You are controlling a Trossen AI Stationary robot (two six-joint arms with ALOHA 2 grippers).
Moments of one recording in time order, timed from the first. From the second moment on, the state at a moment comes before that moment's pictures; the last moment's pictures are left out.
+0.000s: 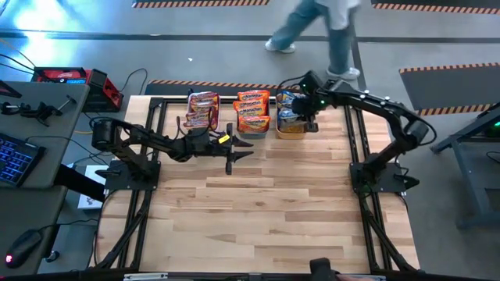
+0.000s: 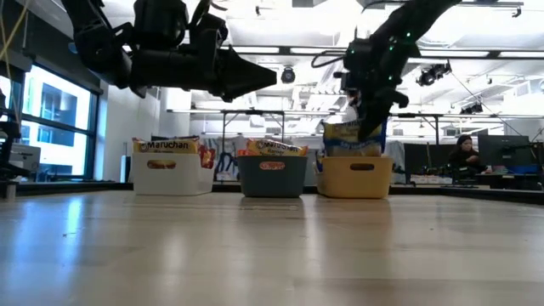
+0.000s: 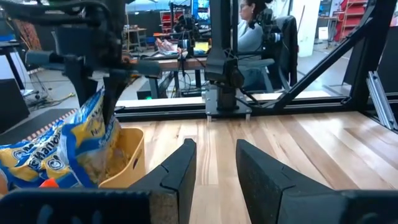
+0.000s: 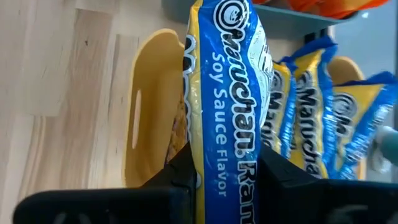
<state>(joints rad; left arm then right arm) 0.17 1.59 0.55 1.01 0.14 0.08 -0.74 1.55 1.20 -0.80 -0.18 -0.83</state>
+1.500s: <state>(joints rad) 0.18 1.59 0.55 0.98 0.14 0.05 -0.65 1.64 1.25 -0.87 -0.08 -0.62</state>
